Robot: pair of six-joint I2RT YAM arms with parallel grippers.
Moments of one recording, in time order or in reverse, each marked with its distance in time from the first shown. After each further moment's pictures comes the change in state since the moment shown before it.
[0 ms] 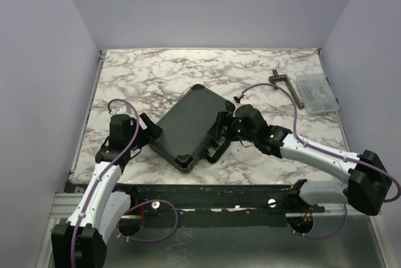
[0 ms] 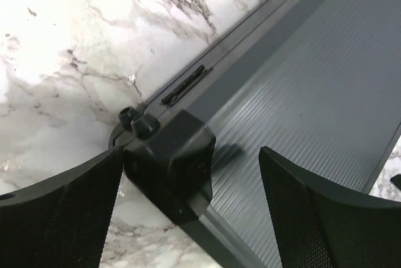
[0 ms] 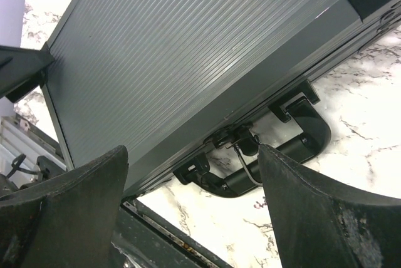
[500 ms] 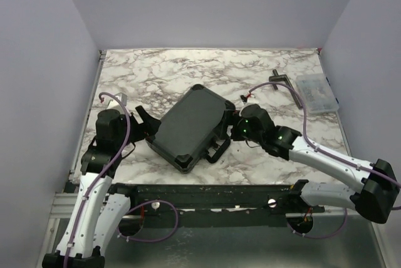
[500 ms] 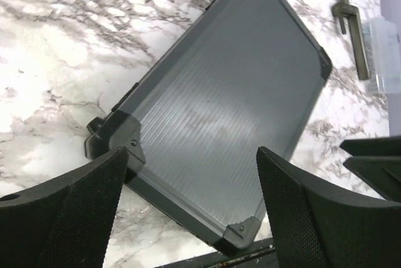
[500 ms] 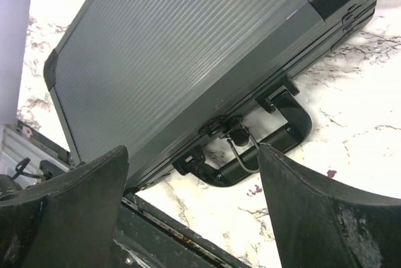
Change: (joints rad) left arm -0.047 -0.156 0.245 -0.252 0.002 0.098; right arm 0.000 -0.088 0.021 -0.102 0.054 -0.006
